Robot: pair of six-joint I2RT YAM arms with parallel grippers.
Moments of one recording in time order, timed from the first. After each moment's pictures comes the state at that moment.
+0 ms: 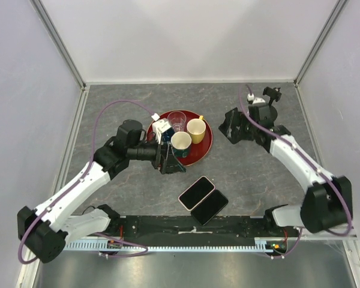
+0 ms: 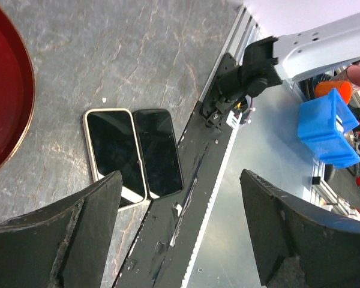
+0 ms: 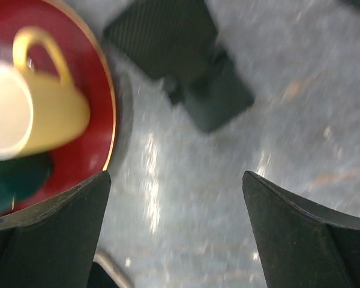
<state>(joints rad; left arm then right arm) -0.60 1.06 0.90 -0.38 0.74 -0.34 0.31 1.28 0.95 -0.44 0.06 0.39</state>
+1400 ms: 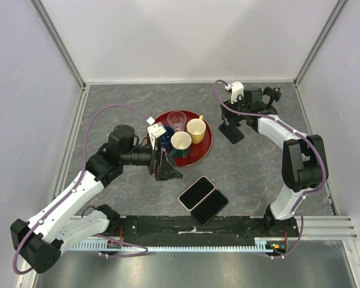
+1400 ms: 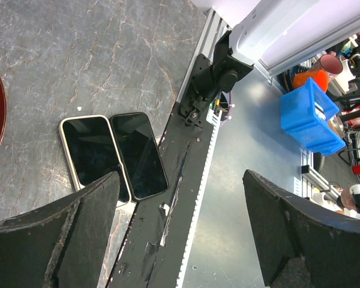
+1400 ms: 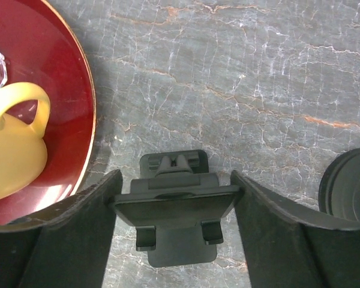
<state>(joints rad) -0.60 0.92 0.84 -0.33 0.82 -0.35 0.20 1.75 1.20 -0.08 -0.22 -0.22</state>
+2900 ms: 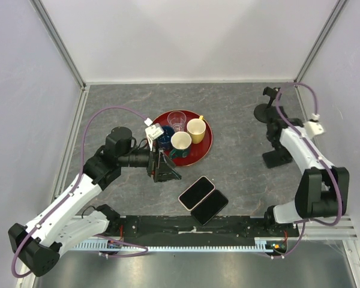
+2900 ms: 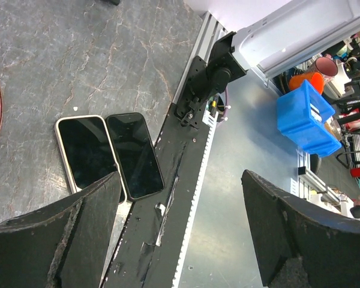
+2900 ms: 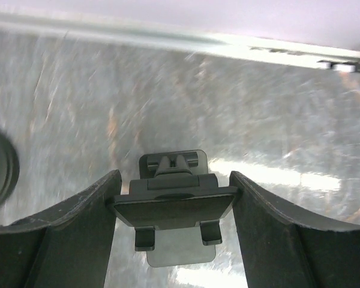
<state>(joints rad) -0.60 0.89 0.82 -0.33 0.81 -0.37 0.08 1.48 1.08 -0.90 0.93 1.33</state>
